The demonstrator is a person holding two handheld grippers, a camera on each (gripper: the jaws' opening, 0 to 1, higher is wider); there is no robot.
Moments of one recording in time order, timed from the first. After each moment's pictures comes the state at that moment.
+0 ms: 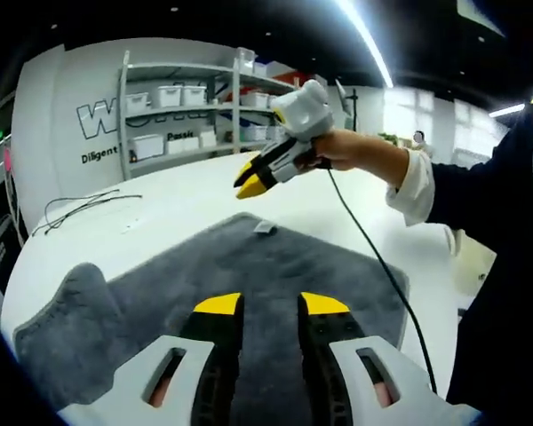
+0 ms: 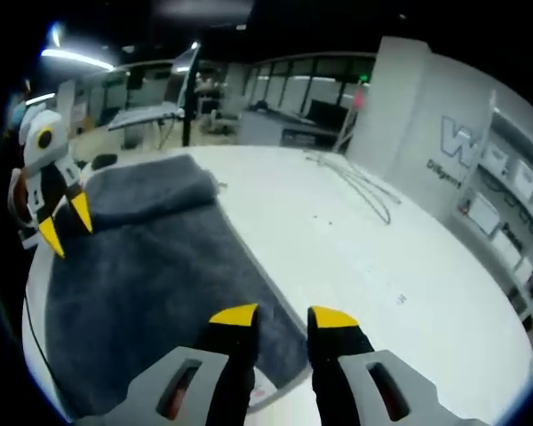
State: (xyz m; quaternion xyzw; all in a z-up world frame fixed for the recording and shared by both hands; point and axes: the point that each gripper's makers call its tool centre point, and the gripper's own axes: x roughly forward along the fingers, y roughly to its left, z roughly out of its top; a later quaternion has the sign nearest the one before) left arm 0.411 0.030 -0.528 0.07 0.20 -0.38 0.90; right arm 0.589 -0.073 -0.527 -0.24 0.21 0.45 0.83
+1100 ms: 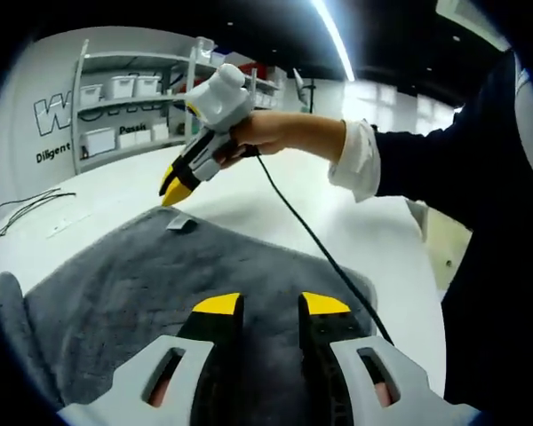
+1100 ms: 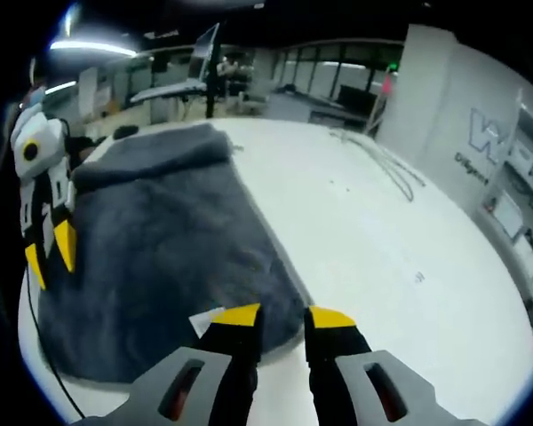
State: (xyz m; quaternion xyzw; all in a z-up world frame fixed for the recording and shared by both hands) left arm 0.388 -0.064 -0.570 0.08 0.22 -0.47 0.85; right arm 0.598 -0.099 -0.571 -0.27 0.25 0.50 0.78
